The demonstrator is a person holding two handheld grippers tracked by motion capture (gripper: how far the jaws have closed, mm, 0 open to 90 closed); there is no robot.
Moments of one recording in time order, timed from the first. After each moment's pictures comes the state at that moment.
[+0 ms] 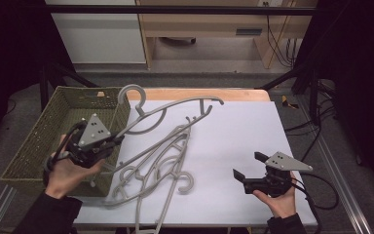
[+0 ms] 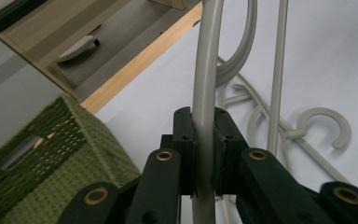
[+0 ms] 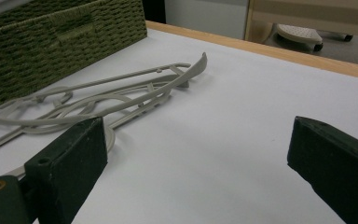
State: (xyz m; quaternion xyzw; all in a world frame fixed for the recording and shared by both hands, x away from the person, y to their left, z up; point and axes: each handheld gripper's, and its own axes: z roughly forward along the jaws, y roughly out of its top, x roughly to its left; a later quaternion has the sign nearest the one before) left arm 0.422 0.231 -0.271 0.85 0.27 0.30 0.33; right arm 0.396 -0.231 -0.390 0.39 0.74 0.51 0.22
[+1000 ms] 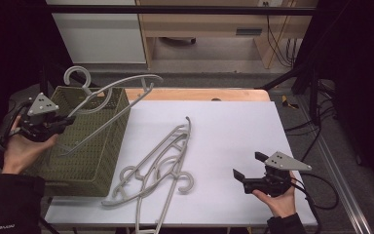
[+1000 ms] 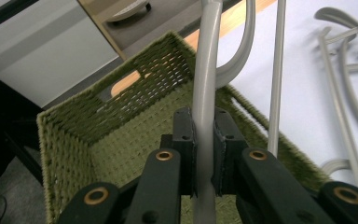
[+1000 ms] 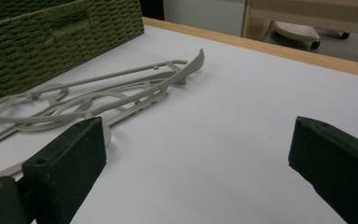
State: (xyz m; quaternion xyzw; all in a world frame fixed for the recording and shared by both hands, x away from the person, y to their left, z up) left arm 0.481 0.352 -0.279 0.81 0.37 0.33 0.30; right arm 0.397 -0.230 -0.392 0.39 0.74 0.50 0.22
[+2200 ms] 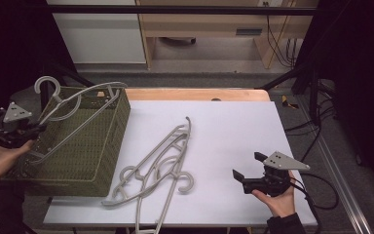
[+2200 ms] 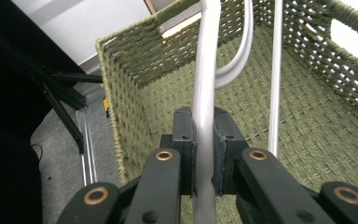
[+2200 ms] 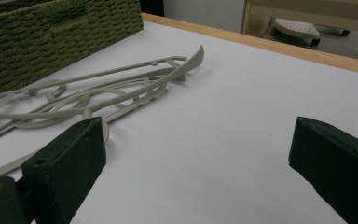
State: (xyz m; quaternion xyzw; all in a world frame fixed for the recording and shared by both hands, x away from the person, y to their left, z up) left arm 0.482 0.432 -0.313 0.79 0.44 0.35 0.25; right arm 0.399 -0.229 -0.393 0.39 0.74 0.49 0.22
